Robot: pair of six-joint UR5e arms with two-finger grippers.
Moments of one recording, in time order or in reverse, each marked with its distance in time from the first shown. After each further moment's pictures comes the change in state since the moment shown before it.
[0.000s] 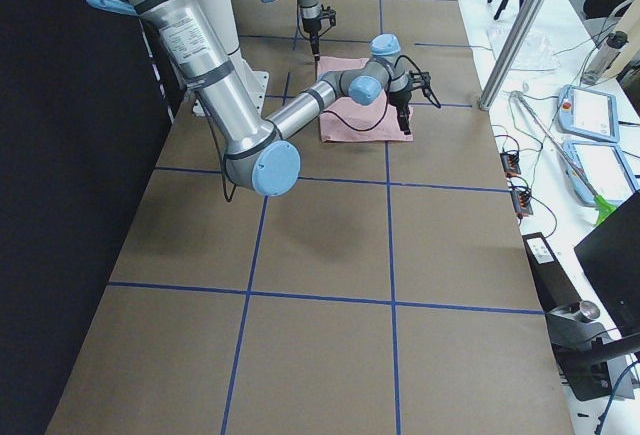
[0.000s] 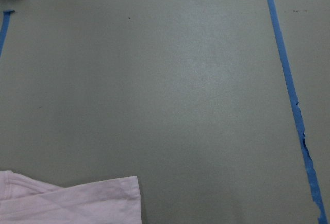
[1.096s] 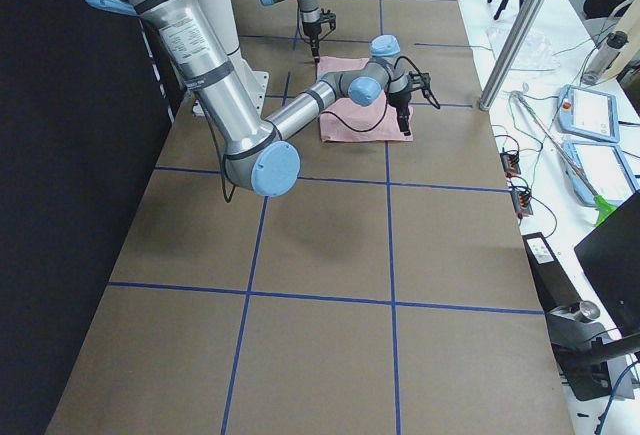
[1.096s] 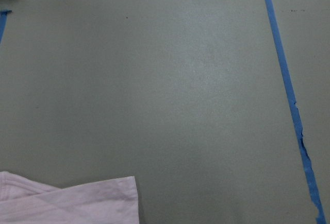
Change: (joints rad) left arm 0.004 -0.011 0.024 0.004 -0.001 0.009; right arm -0.001 -0.002 -0.001 0.000 -0.004 0.002
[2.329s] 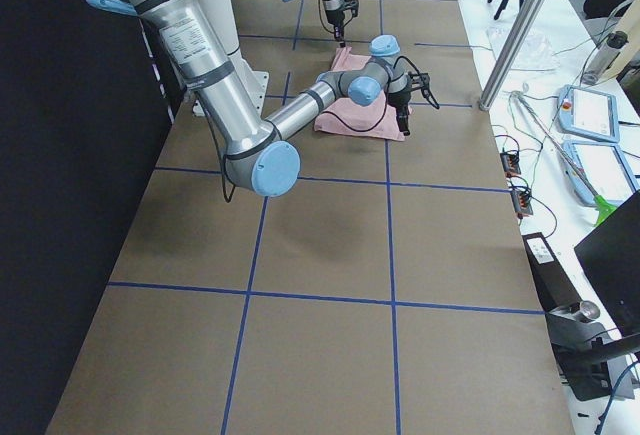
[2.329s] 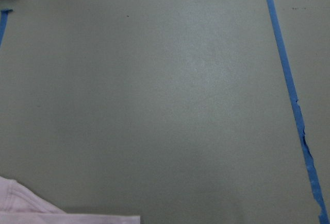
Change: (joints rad) left arm -0.235 -0.001 0.074 -0.011 -0.001 0.348; right arm -0.004 0.000 0.001 0.001 -0.001 0.007
